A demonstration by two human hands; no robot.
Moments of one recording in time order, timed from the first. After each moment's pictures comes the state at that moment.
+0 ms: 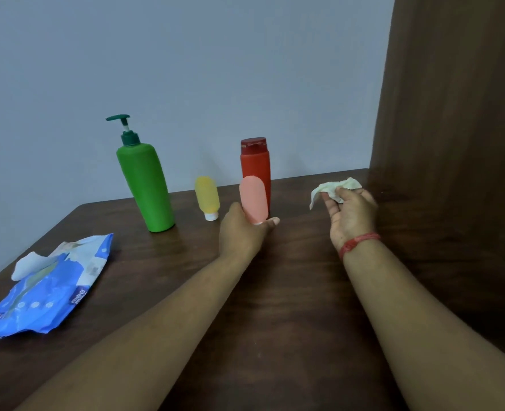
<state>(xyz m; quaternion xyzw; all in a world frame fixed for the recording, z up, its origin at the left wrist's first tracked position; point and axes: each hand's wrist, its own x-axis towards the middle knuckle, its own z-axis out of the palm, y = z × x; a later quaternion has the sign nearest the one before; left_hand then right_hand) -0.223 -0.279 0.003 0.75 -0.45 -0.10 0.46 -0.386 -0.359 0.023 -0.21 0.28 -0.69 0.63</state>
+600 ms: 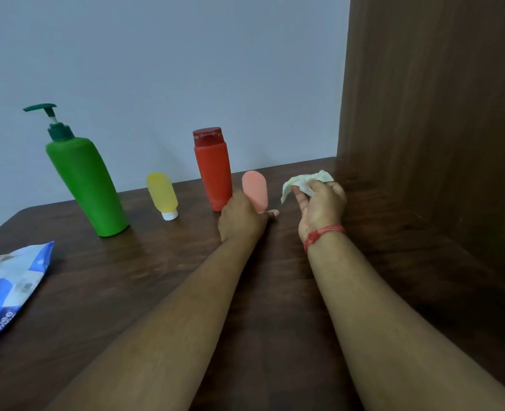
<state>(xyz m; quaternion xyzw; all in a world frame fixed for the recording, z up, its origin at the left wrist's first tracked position) -0.270 -0.354 -0.013 0.79 -0.49 -0.07 0.36 -0.393 -0.378 0.016 -0.14 0.30 -0.71 0.62</state>
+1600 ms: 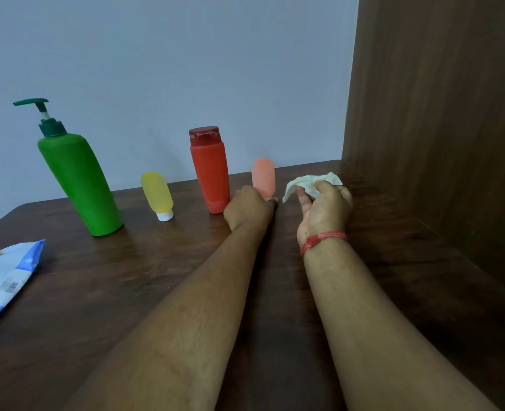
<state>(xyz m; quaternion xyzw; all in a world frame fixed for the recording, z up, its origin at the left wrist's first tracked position) -0.282 -0.405 -0.010 0.84 -0.46 -0.02 0.30 -0.398 -0.377 0.023 -0.11 0.29 -0.73 0.61</state>
